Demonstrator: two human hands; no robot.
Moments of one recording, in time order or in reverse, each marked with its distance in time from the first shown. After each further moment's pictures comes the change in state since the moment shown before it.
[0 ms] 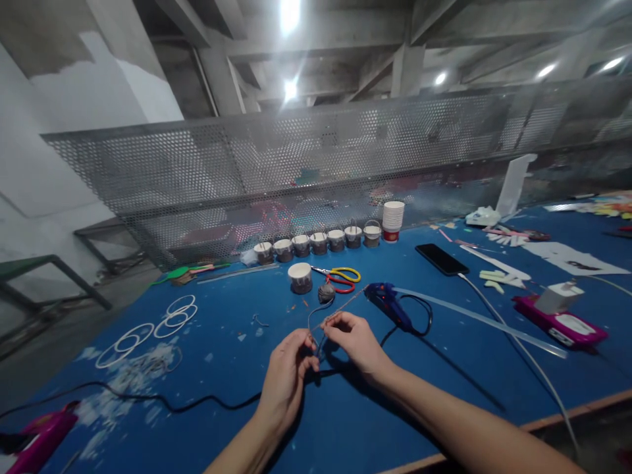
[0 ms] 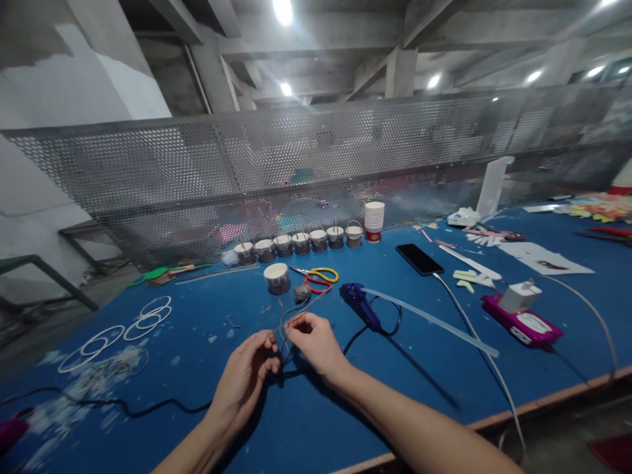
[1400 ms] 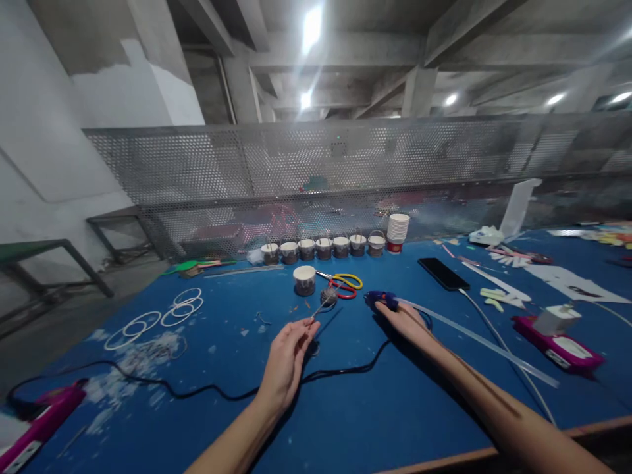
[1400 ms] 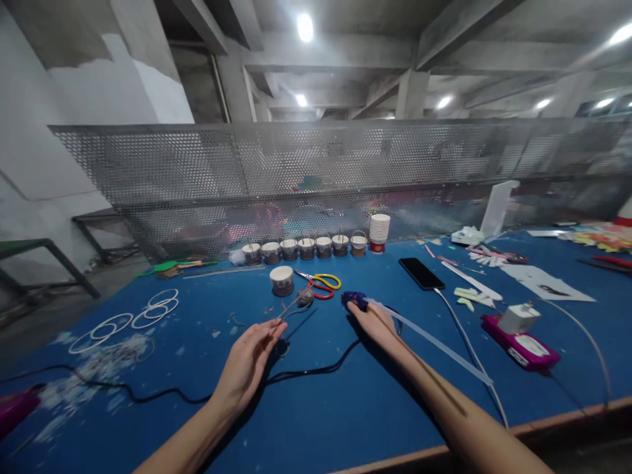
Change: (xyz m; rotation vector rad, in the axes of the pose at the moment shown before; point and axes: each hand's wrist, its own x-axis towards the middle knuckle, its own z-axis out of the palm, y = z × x) left_hand 0.013 -0.004 -0.005 -0.193 0.046 0.070; right_hand 0.036 -0.014 -0.112 -1.059 0.245 0.013
